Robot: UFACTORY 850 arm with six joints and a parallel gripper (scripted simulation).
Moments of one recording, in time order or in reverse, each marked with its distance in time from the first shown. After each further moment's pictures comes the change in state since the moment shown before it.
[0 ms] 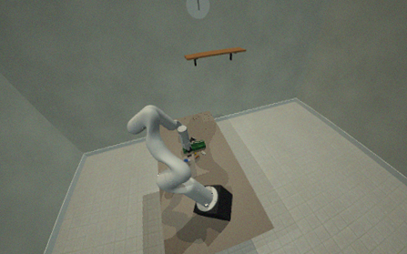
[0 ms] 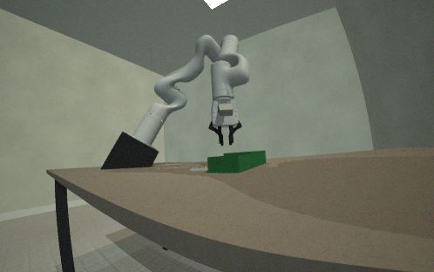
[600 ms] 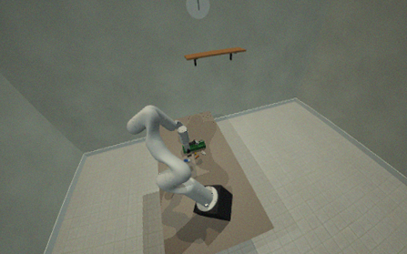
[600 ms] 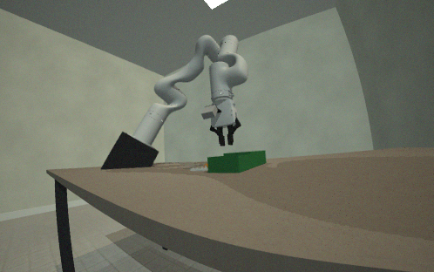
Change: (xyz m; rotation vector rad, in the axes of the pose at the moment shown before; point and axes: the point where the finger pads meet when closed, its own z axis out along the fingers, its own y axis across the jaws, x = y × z) arm 0.000 0.000 0.001 0.024 0.011 0.527
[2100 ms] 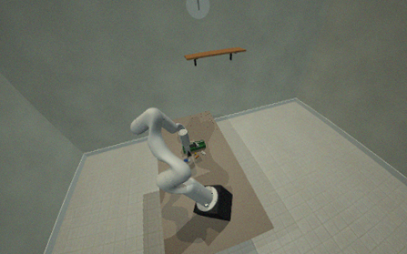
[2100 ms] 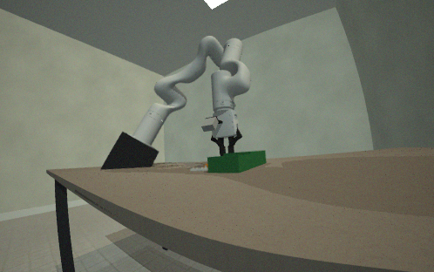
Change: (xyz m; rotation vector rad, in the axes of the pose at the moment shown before) arm 0.000 0.001 0.042 -0.023 0.001 0.032
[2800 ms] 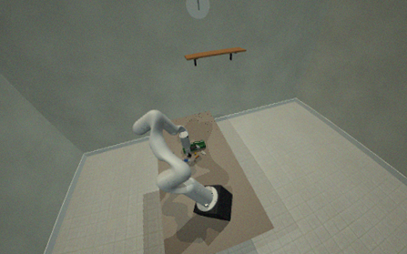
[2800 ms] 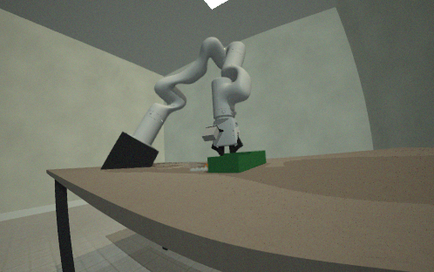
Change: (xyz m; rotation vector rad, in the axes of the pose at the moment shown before) arm 0.000 -0.001 0.032 0.003 -0.001 0.000
